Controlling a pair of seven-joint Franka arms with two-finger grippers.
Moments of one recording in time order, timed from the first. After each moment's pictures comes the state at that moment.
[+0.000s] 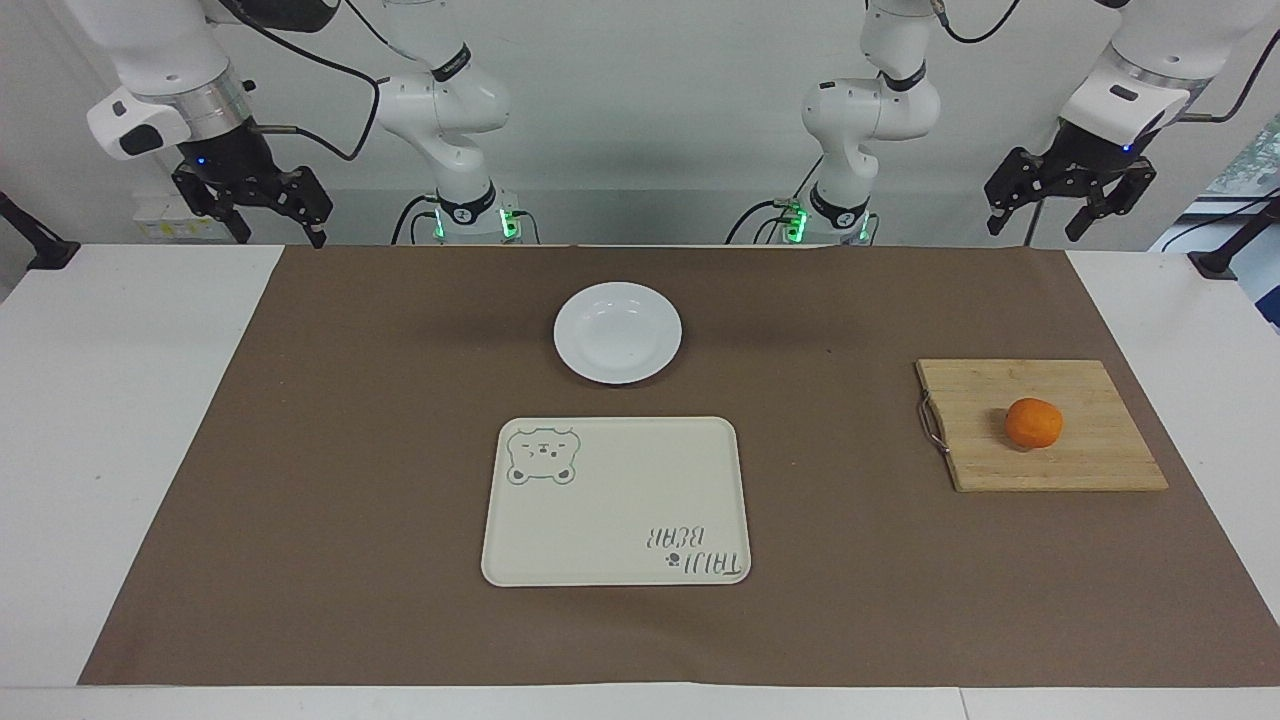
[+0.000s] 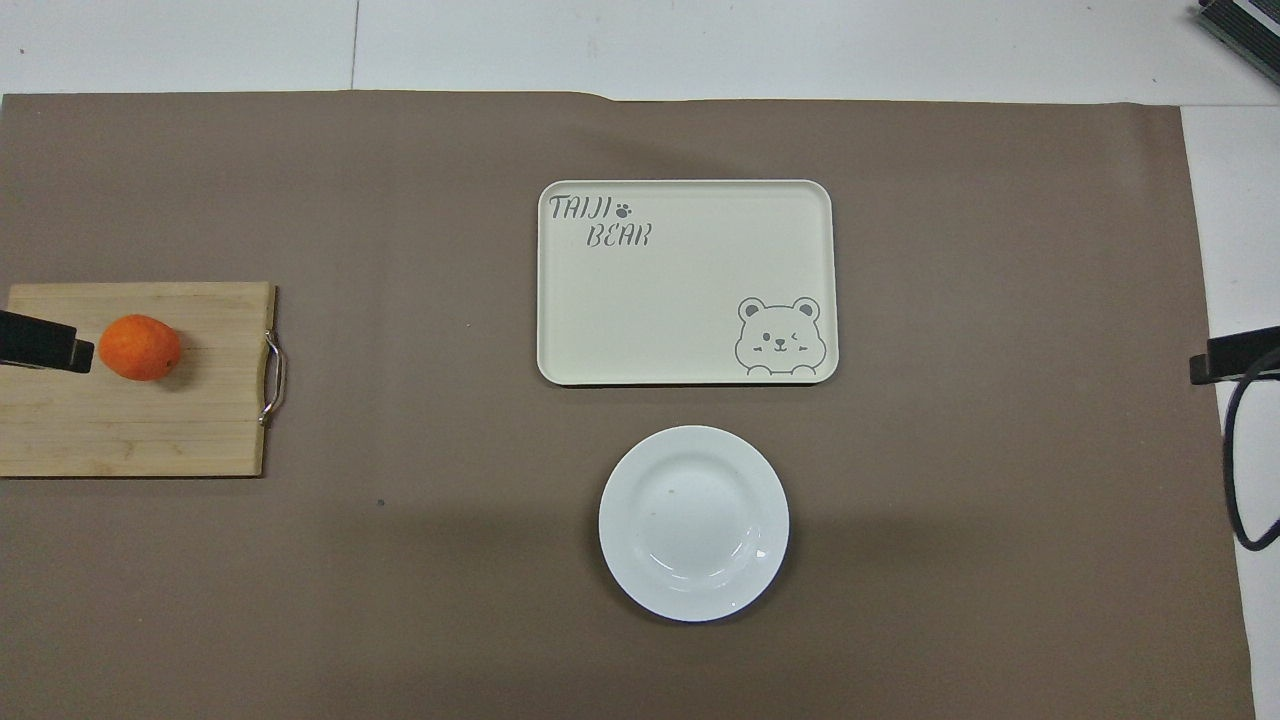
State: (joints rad) left arm -0.09 -0.05 0.05 -1.49 -0.02 1.44 0.10; right arm 0.05 -0.10 -0.16 -1.64 -0.02 1.54 -0.02
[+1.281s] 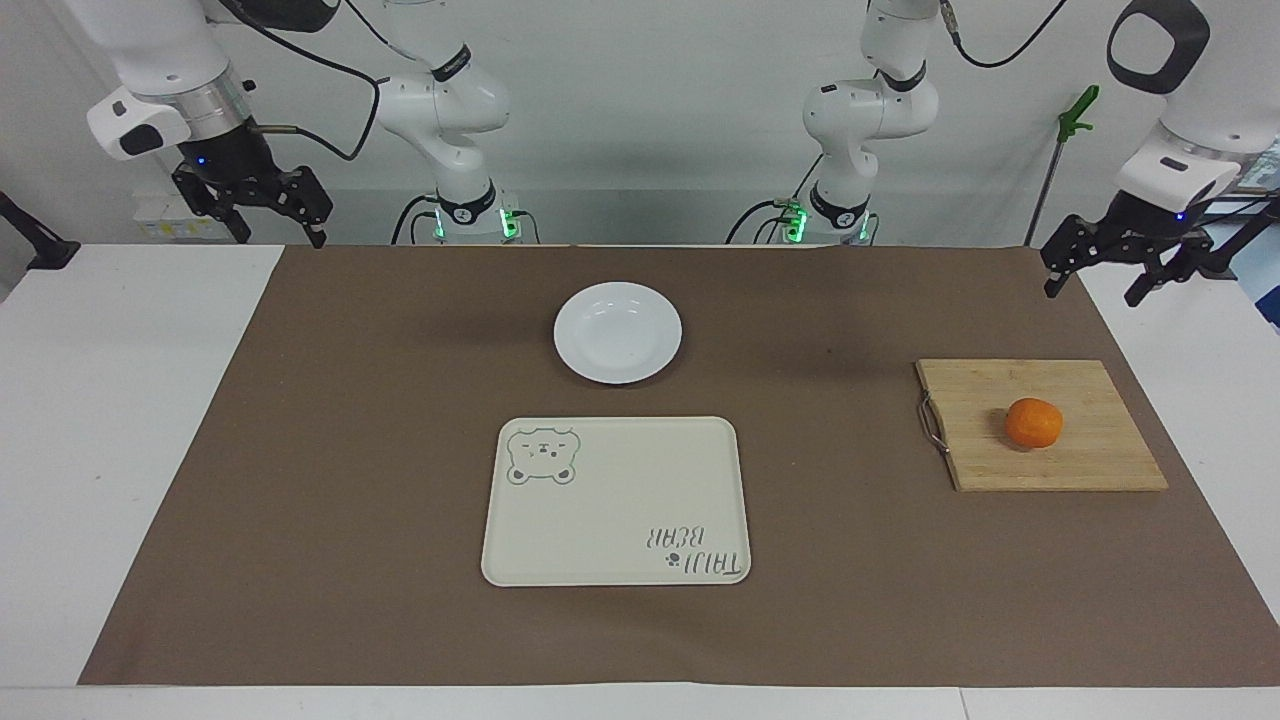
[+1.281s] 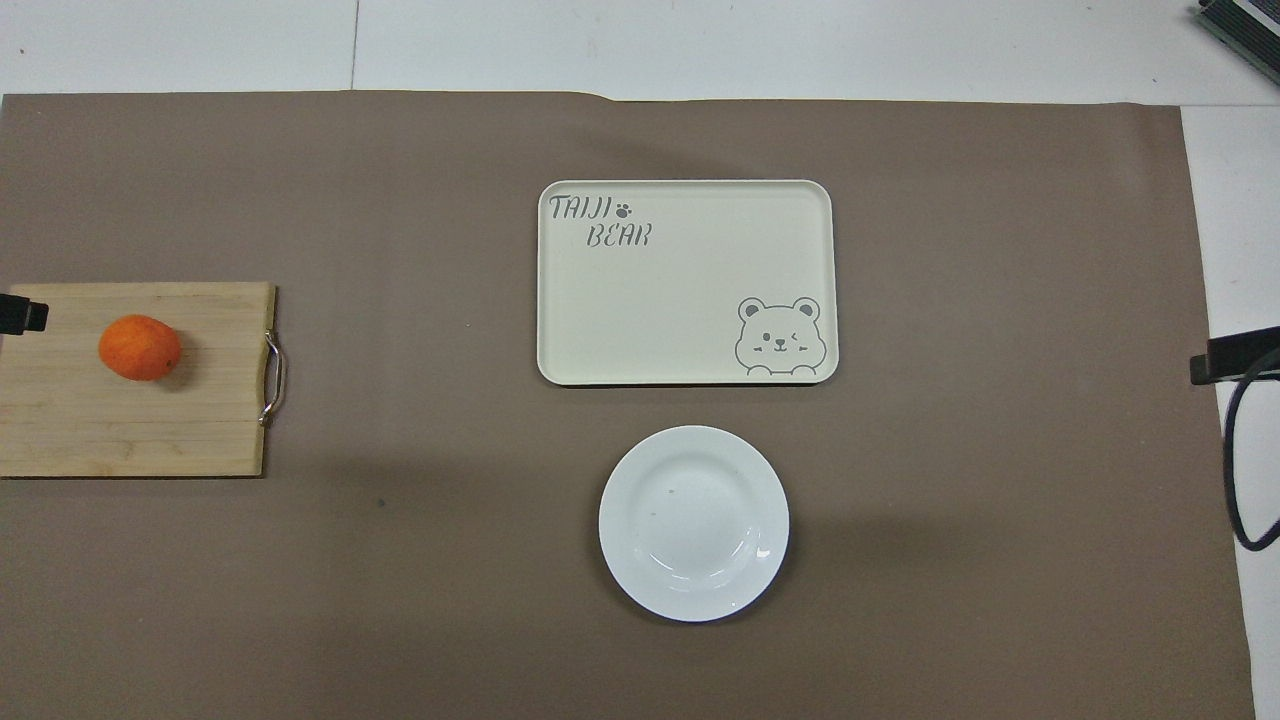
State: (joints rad) left arm 0.06 0.01 0.06 -1.67 -0.02 1.80 0.40; right arm 0.05 -0.10 -0.16 -1.64 -0.02 1.54 -0.02
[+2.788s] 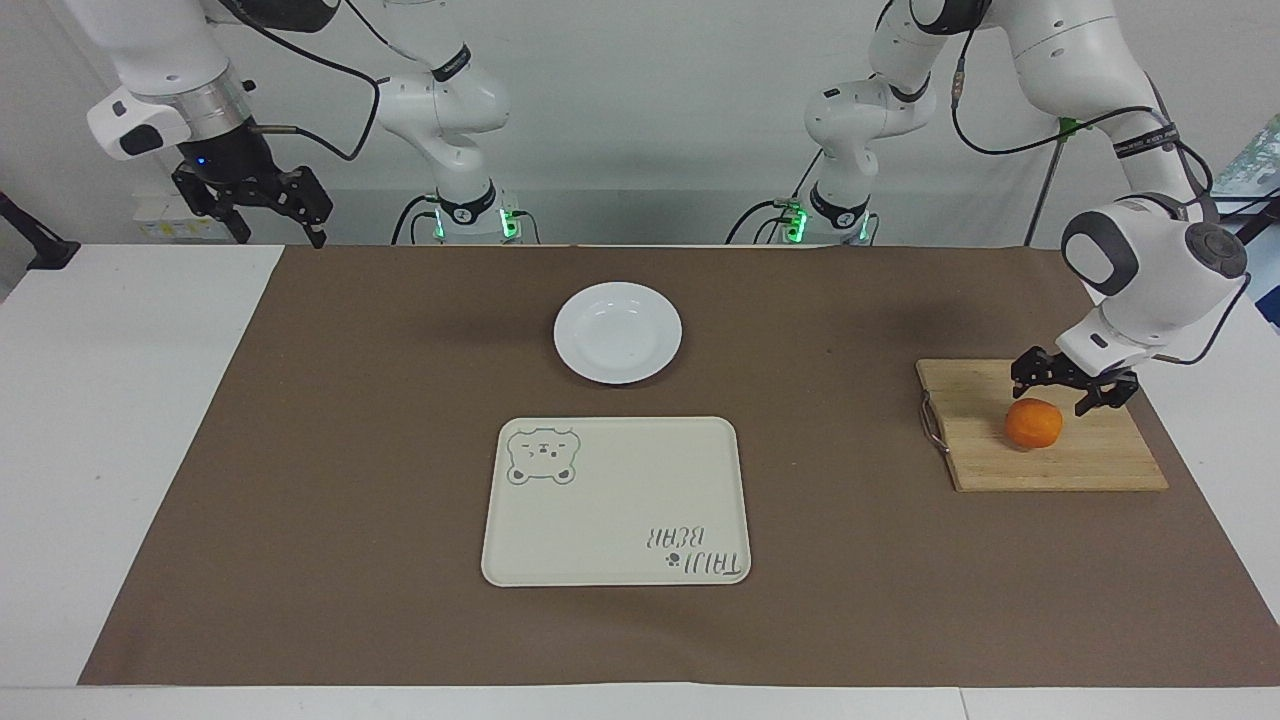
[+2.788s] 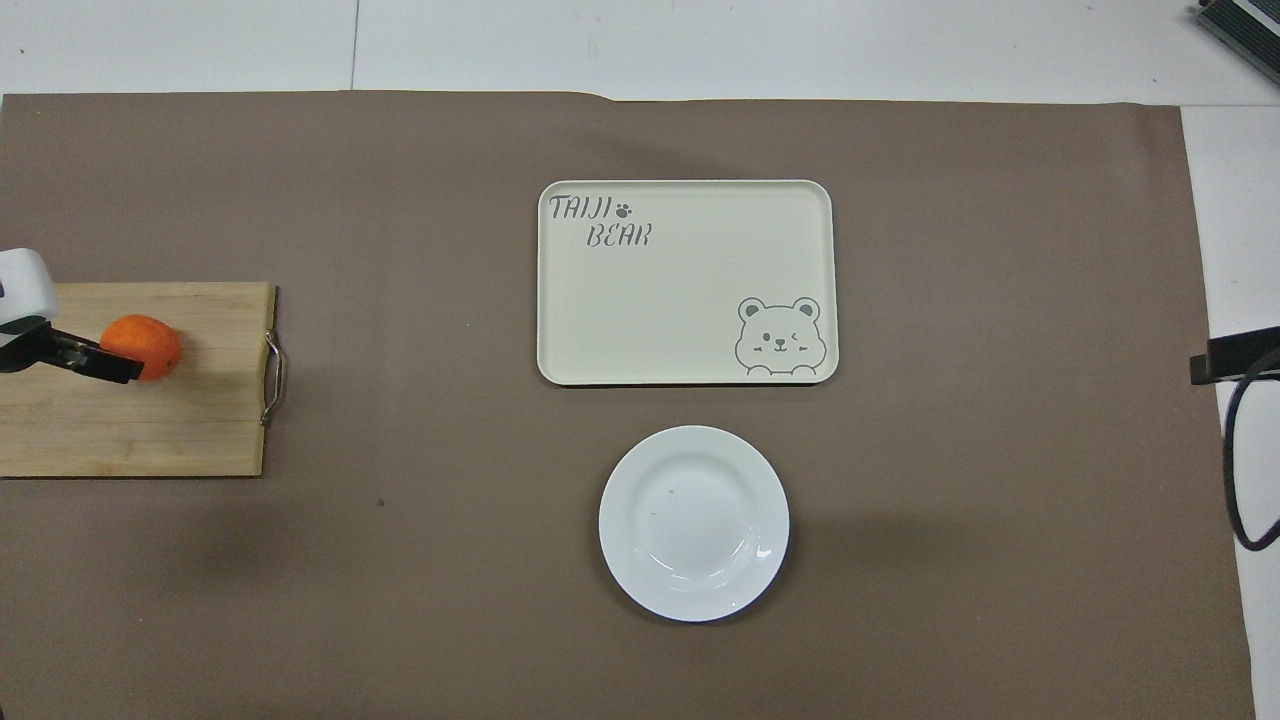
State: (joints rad) left arm 0.19 0.22 0.06 -1.99 -0.02 2.22 0.66; right arm 0.05 -0.10 -0.16 -1.64 -0.02 1.54 -0.02
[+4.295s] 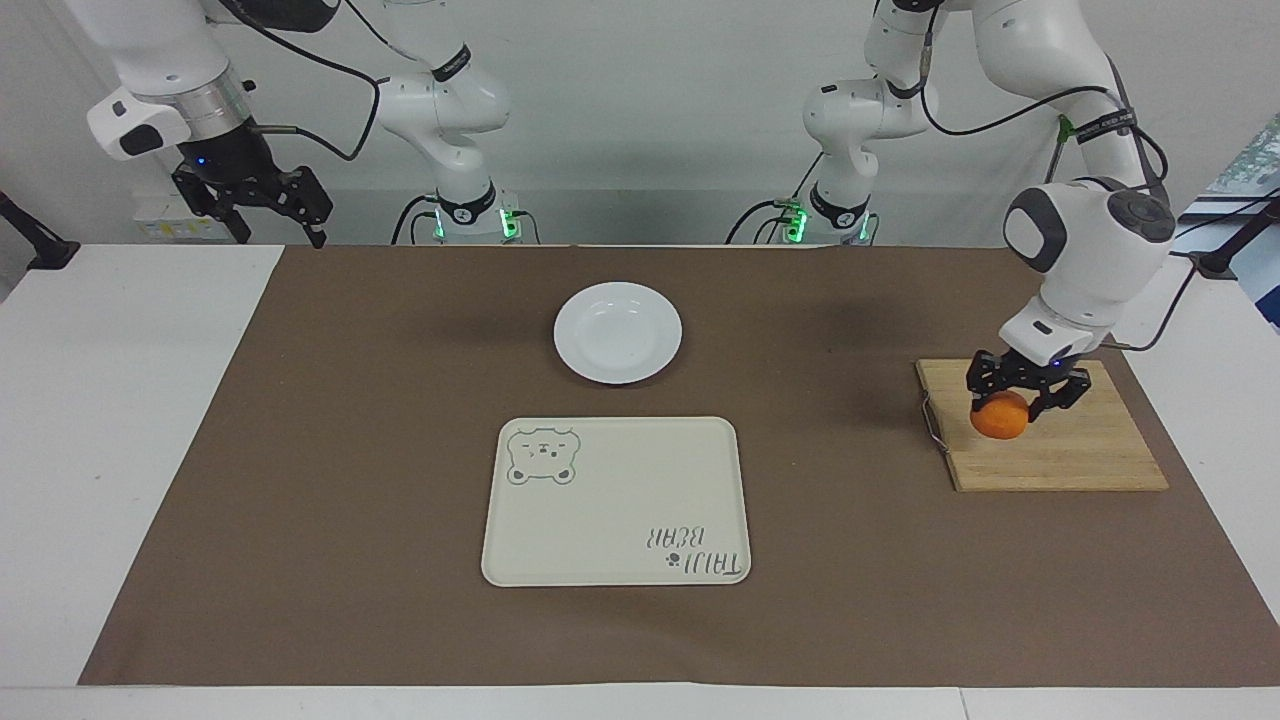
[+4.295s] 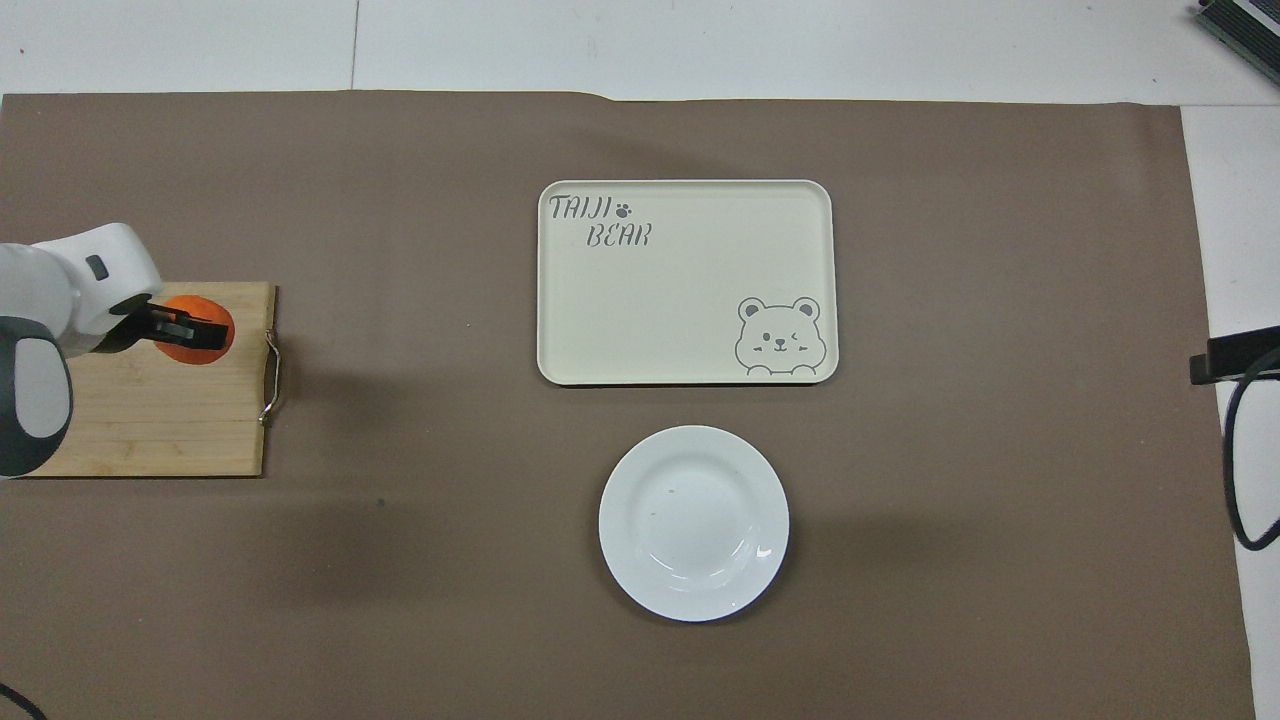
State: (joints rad) left arm -0.03 0.10 0.03 -2.02 -0.02 2.24 0.32; right arm 0.05 -0.10 -0.16 -1.64 -0.02 1.54 -0.02
